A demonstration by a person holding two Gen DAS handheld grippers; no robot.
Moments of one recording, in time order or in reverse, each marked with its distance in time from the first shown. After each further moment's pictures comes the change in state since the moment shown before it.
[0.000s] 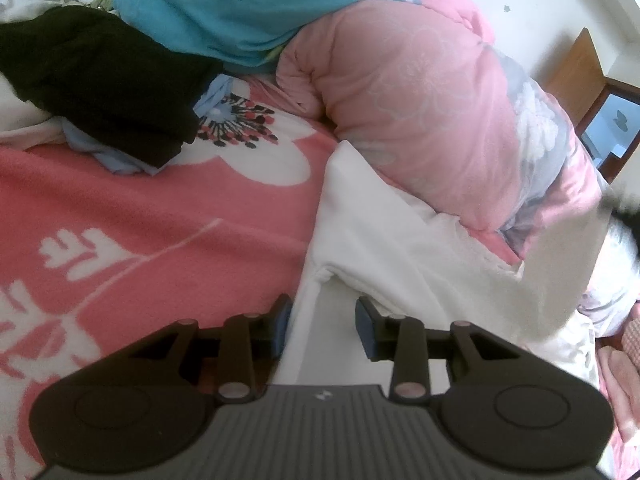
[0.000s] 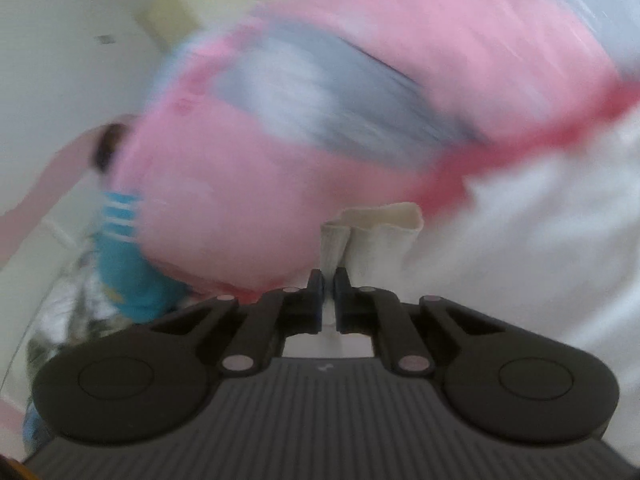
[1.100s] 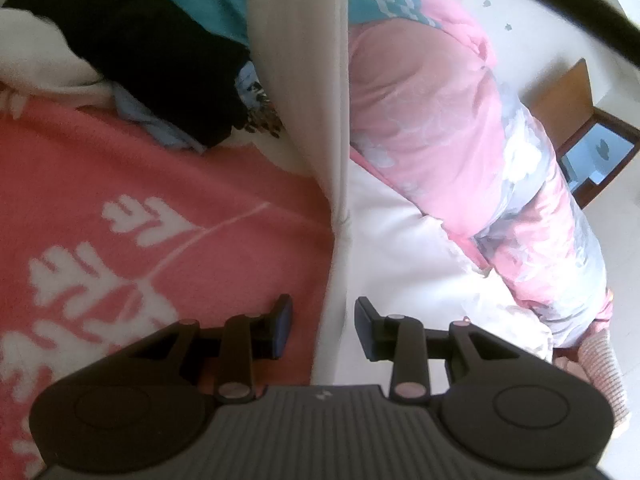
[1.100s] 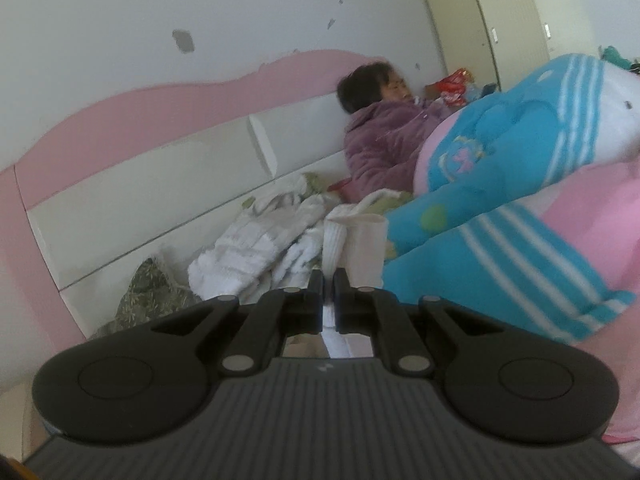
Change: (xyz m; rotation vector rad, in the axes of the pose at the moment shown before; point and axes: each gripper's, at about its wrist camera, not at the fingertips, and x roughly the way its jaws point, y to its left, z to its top) left arm -0.030 0.048 -0.009 -0.122 0.038 -0.122; right arm 0.153 0.434 -0.018 -0.502 0.094 0.367
